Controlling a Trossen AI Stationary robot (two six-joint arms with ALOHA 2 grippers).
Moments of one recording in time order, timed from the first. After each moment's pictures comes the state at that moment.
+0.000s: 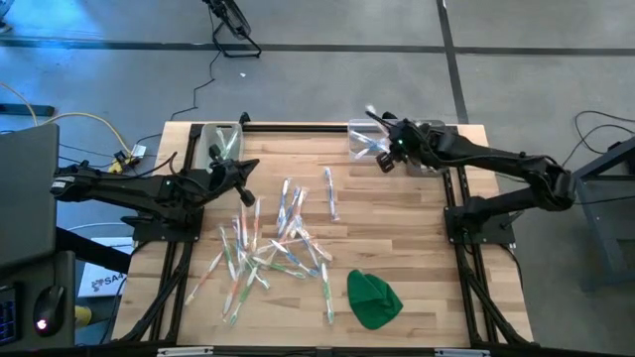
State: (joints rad) left arm -0.07 0.69 0.53 0.01 -0.79 0.10; right arm -0.51 1.23 0.91 -0.61 0.40 0.36
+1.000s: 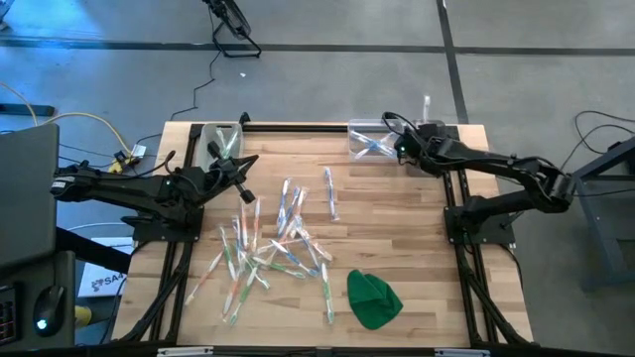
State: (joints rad) left arm -0.07 0.69 0.53 0.11 -0.81 0.31; right arm -0.60 1.24 0.74 -0.67 0.85 0.84
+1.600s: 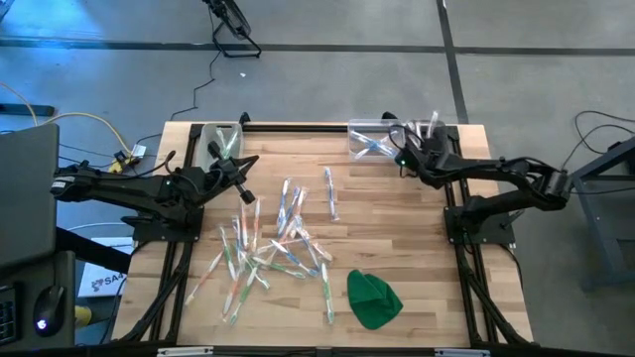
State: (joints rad) left arm -0.07 0.69 0.53 0.11 -0.80 0.33; right arm -0.60 1.27 0.51 -0.43 0.80 1.07
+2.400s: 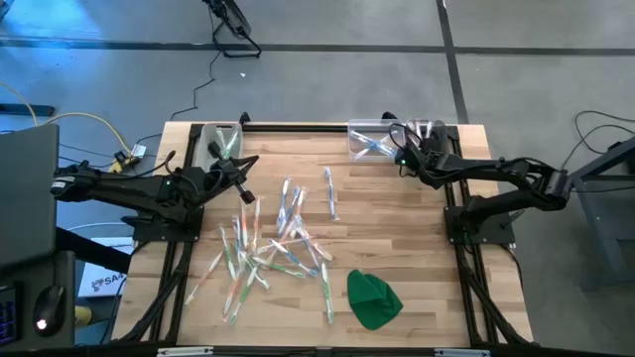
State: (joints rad) left arm -0.07 0.69 0.53 0.11 -0.80 0.33; right arm -0.60 1.27 0.51 -0.38 0.78 1.07
